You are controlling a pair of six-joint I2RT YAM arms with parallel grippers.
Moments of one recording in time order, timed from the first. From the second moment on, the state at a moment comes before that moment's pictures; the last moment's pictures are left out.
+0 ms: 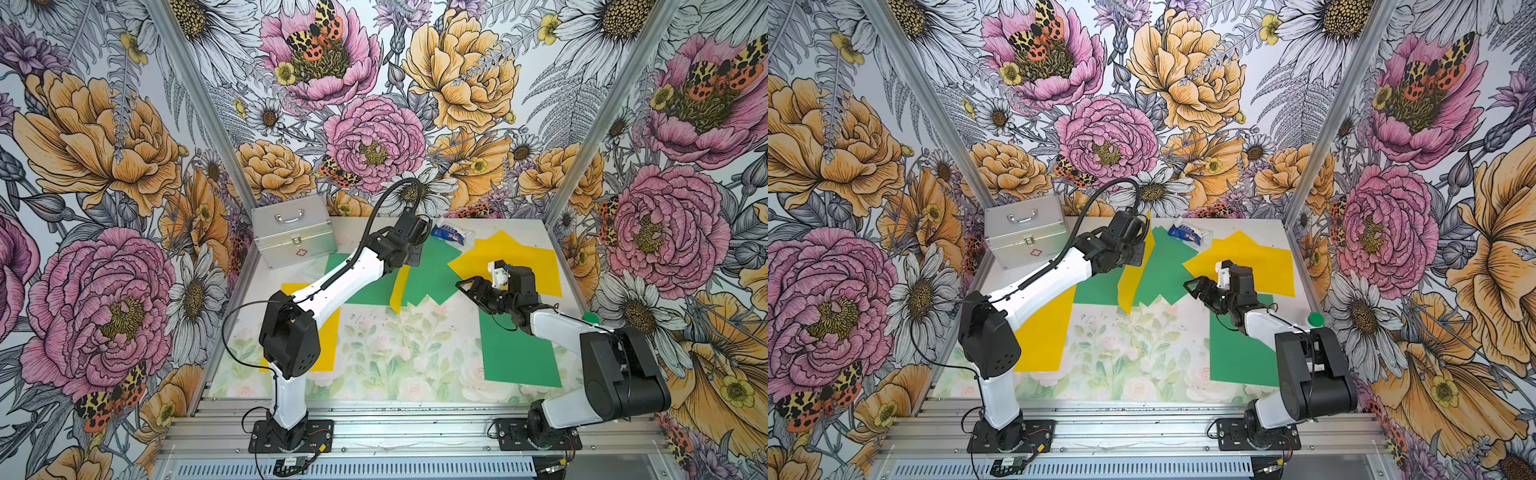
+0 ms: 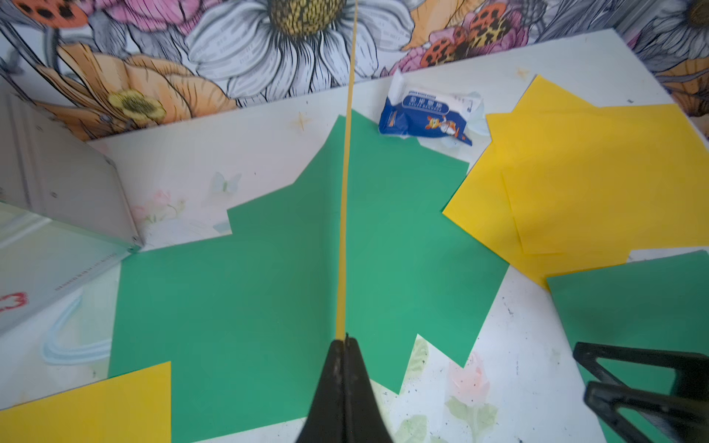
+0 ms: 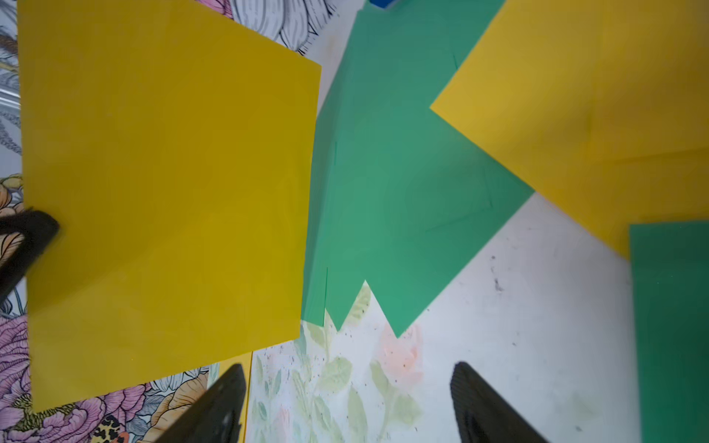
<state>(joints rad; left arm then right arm) -0.75 1.87 1.83 -0.75 -0.41 -0.29 0.15 1.46 0.57 0.36 -0.57 0.75</state>
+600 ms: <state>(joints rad) -0.97 1.62 1.92 -0.76 -0.59 0.02 0.38 1.66 0.62 1.32 -0.48 0.85</state>
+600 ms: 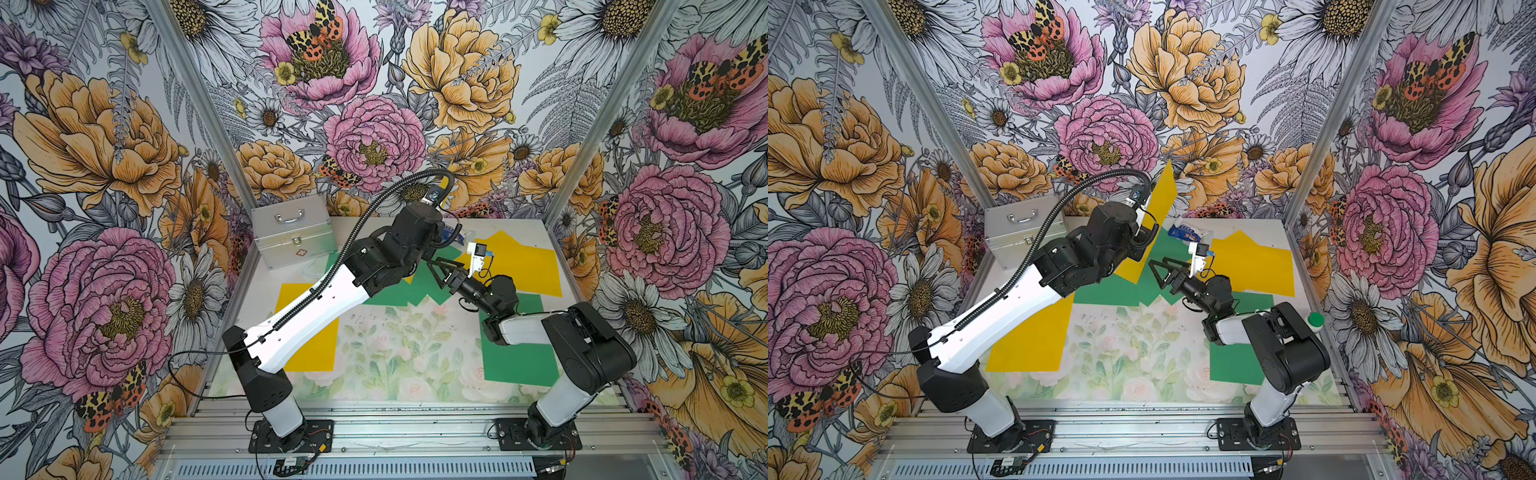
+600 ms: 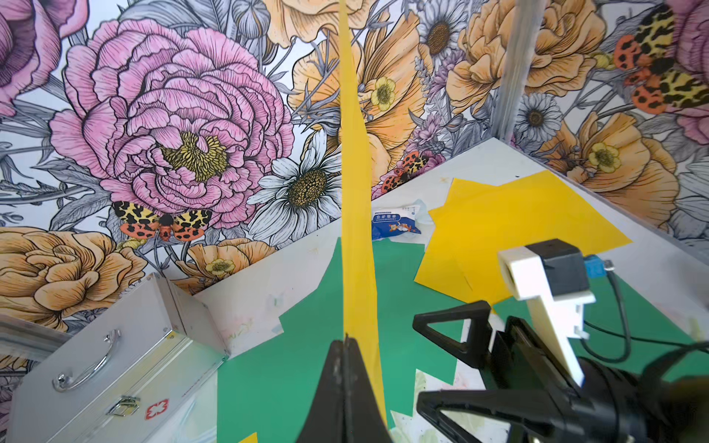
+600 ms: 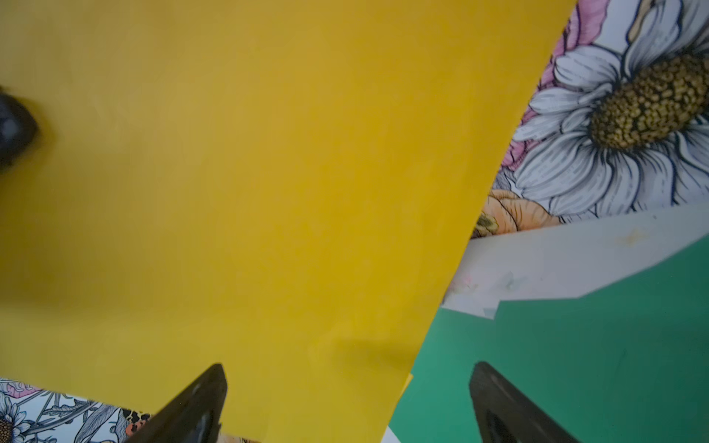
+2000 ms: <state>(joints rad) -0.74 1.22 1.52 -0.55 -0.24 -0.17 0.38 1.61 0.75 1.39 -0.55 0.87</state>
